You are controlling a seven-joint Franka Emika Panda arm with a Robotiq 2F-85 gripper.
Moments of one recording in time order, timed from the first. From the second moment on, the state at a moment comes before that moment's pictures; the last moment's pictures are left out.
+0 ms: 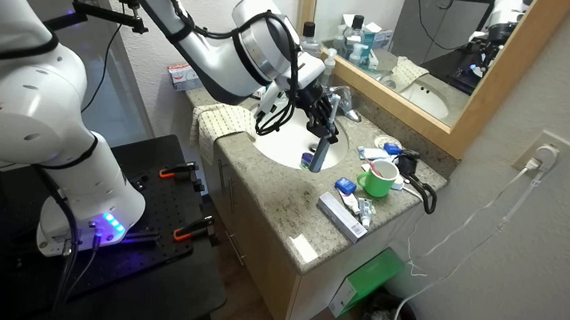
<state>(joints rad) -0.15 -0.05 -0.11 -2.51 -1.46 2.87 1.80</state>
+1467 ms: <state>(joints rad) -0.17 0.15 -0.14 -2.37 -1.94 2.89 2.21</state>
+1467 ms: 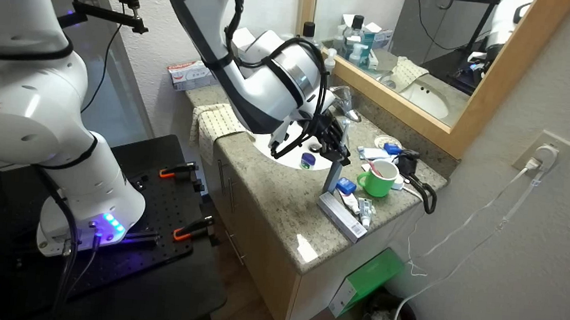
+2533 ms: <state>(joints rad) -0.18 0.20 -0.13 -2.28 -2.30 2.98 2.45</state>
